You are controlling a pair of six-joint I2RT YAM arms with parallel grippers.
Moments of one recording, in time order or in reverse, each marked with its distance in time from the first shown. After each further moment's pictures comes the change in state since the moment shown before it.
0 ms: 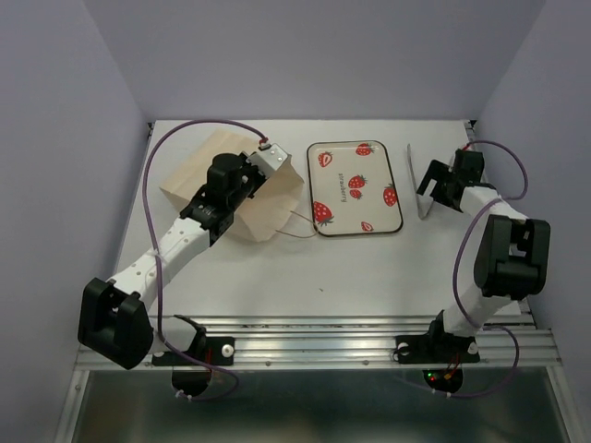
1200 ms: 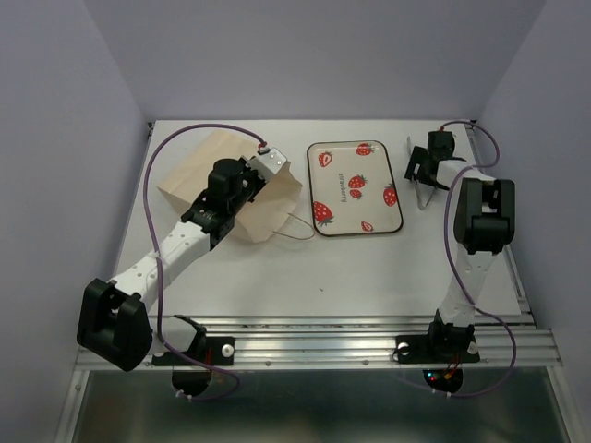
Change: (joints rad) left arm -0.006 -0.011 -0.050 0.032 -0.027 -0.019; right arm 0.093 0.457 0.426 -0.032 0.219 -0.071
